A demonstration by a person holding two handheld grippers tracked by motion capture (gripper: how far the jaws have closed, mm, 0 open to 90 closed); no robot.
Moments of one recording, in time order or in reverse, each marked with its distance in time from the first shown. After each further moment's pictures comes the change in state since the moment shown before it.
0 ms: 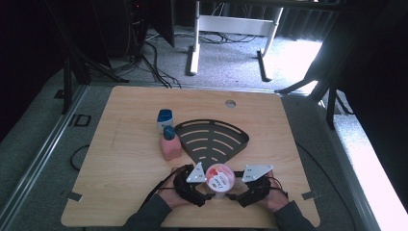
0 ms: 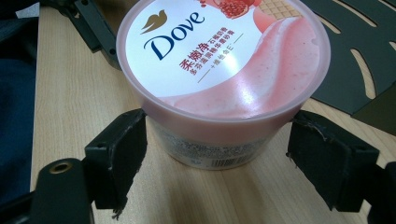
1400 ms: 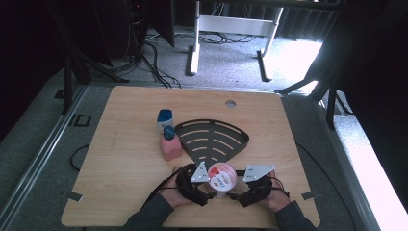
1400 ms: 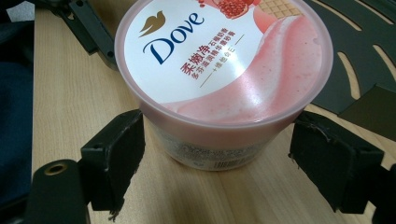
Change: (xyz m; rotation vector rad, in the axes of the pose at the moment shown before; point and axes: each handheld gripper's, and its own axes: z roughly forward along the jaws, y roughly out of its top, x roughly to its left) left arm -0.004 0.015 -0.003 0.035 0.028 0.022; right arm 0.001 0.004 -0.007 0.000 -0.028 -0.003
